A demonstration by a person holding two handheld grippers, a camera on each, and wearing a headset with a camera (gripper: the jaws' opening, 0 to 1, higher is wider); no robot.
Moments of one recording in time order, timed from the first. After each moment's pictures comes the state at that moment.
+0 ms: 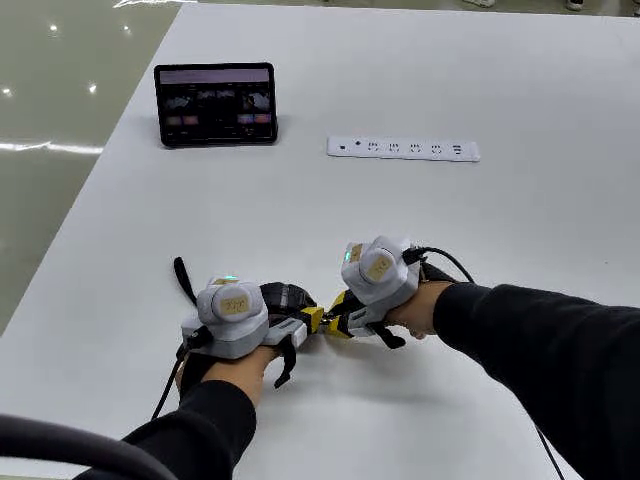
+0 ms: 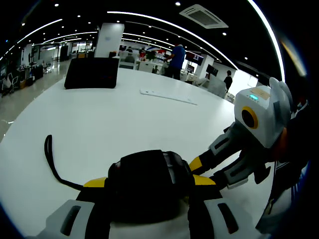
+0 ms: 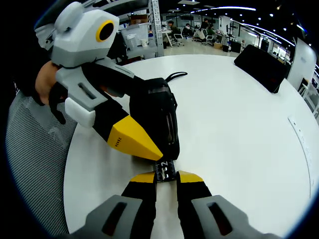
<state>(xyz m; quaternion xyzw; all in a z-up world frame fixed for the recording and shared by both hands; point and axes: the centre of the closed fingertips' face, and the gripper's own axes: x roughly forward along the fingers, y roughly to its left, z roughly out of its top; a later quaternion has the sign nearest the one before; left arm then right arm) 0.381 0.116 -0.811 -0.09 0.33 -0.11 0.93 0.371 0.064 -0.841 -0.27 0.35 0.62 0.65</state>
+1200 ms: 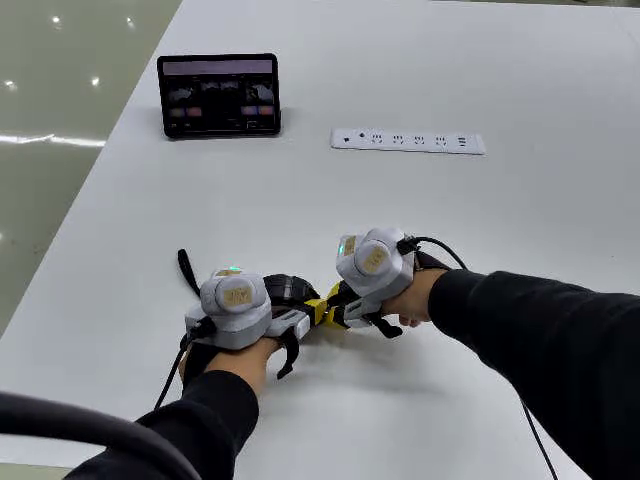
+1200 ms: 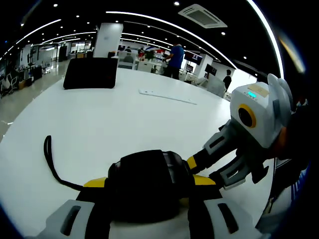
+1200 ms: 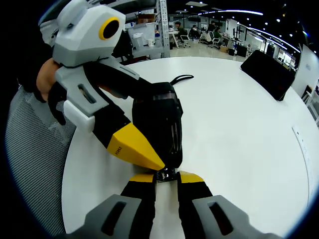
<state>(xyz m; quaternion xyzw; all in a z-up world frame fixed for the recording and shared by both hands) 0.381 0.117 -0.811 -0.09 0.33 -0.12 0.93 0.369 0.073 -0.840 -0.28 0.33 0.64 0.64</state>
